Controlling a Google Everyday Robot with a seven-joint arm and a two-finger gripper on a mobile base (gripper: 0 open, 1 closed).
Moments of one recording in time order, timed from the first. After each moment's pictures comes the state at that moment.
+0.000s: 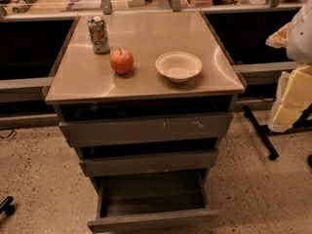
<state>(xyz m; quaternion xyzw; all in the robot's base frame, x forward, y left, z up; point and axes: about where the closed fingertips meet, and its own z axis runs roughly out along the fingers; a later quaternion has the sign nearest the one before) 0.438 -0.217 0.976 -0.60 0.78 -0.03 0.16</state>
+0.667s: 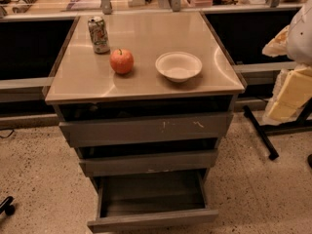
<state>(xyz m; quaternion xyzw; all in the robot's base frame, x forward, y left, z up) 0.438 -0.217 0.976 -0.60 0.78 -0.03 0.16</state>
